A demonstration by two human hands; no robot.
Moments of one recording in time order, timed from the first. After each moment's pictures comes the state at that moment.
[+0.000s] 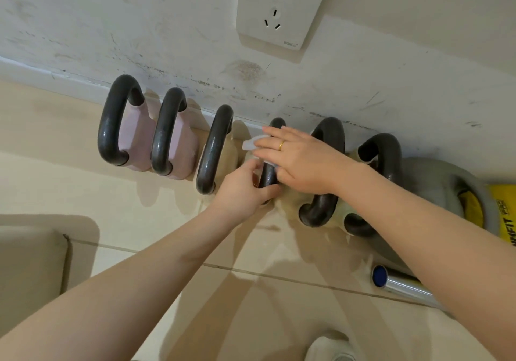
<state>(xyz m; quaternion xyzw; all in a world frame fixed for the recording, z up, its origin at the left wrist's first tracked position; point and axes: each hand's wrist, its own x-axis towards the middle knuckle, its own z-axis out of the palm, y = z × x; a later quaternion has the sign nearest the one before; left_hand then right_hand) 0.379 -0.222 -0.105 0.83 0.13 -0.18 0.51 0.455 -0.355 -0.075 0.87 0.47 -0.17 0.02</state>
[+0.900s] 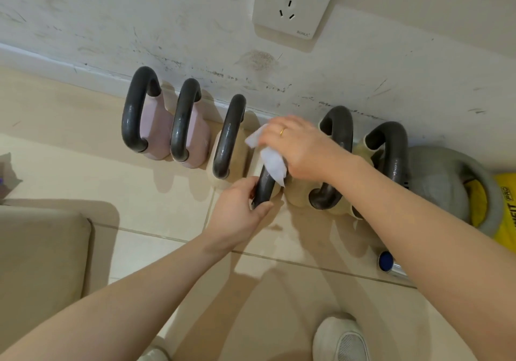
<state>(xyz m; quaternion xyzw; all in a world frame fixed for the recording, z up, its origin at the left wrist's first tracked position) 0.318 -0.203 -0.119 0.87 0.07 -0.11 0.48 0.438 -0.332 -0.065 0.90 0.41 -0.17 0.01</state>
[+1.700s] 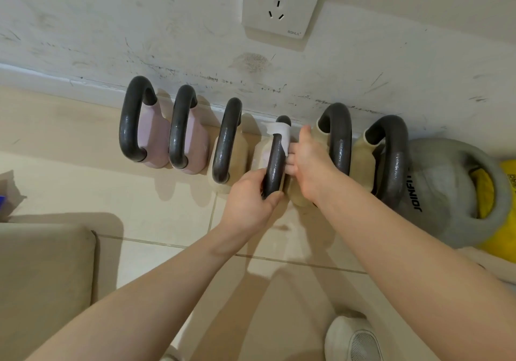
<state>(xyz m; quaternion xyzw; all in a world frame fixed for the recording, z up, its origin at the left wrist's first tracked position) 0.338 -0.218 -0.113 0.87 0.07 -0.10 0.47 0.423 -0.313 -0.095 0.68 -0.33 -0.26 -0.60</state>
